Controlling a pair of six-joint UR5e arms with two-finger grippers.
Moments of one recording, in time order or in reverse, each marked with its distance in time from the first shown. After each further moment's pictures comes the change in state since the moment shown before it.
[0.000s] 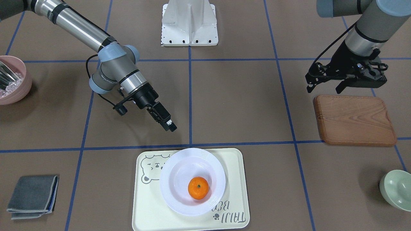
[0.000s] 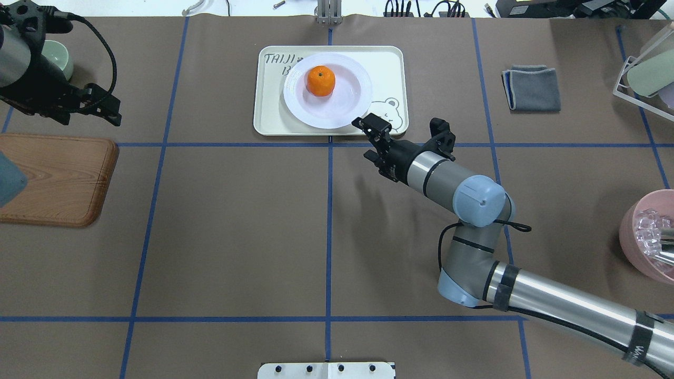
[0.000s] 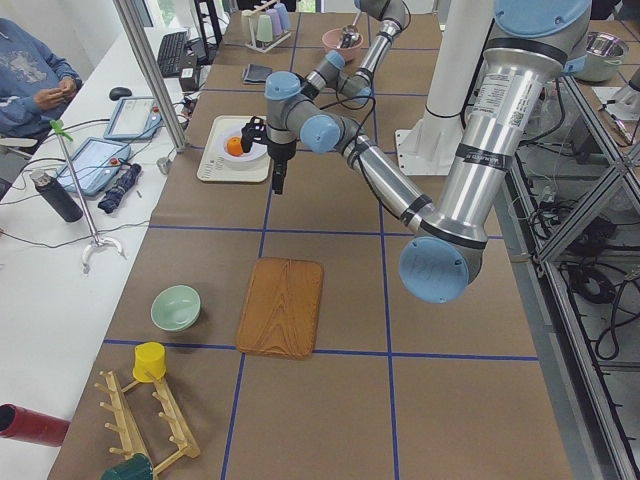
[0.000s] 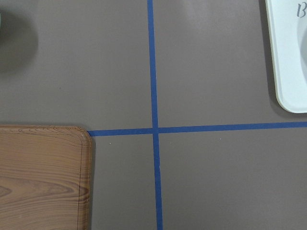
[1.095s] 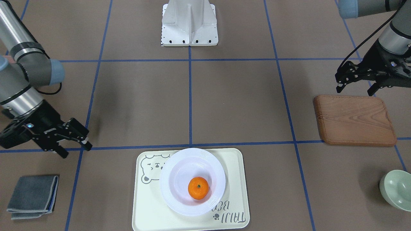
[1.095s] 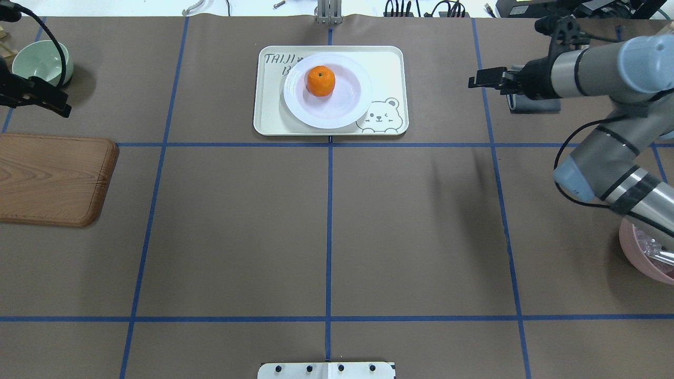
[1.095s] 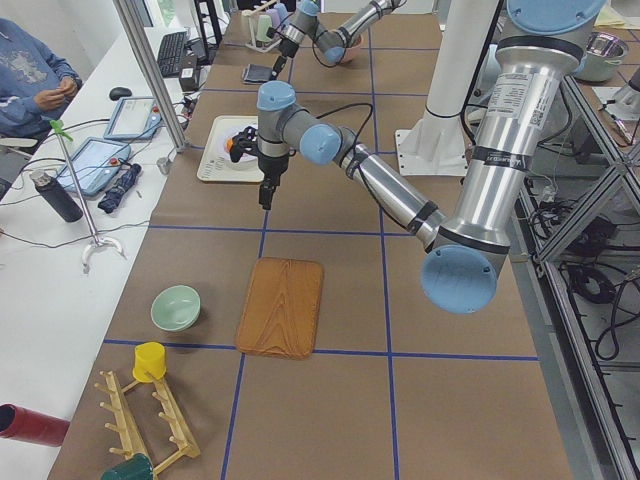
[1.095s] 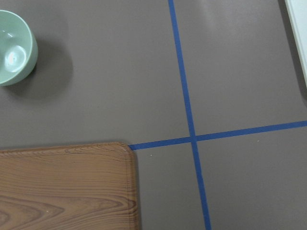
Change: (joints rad) left arm -0.114 0.086 -0.001 -0.007 0.004 0.277; right arm 0.536 -0.170 0.132 -0.394 0.736 -1.021
